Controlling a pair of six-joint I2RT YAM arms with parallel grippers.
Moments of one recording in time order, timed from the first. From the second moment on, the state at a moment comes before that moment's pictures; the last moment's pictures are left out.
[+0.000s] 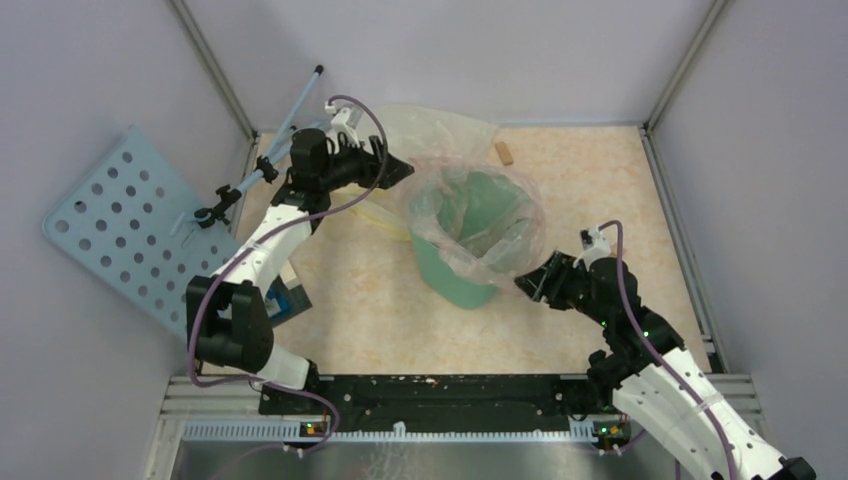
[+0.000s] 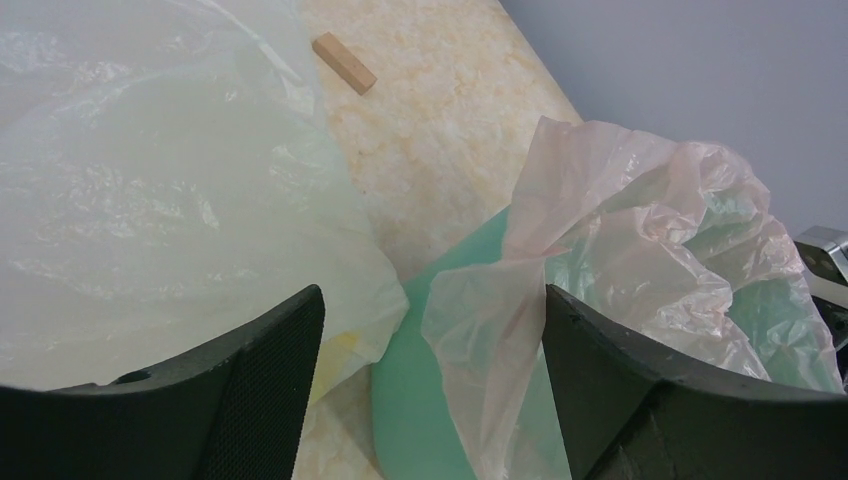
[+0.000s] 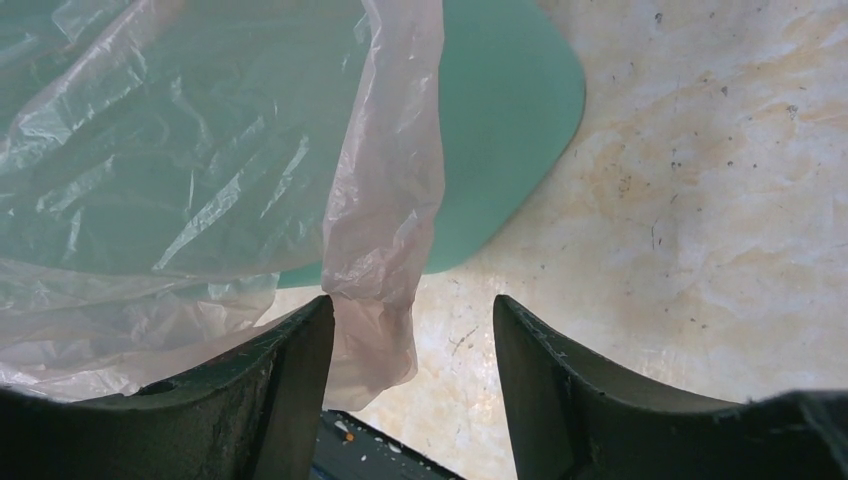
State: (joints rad) left arm -0.20 1.48 1.17 0.10 0.66 -0.40; right arm 0.49 0.50 0.47 -0.43 -0.10 0.75
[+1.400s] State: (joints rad) left arm -0.16 1.60 1.01 0.18 0.77 -0.46; right arm 0.49 0.64 0.38 -0.22 -0.25 0.71
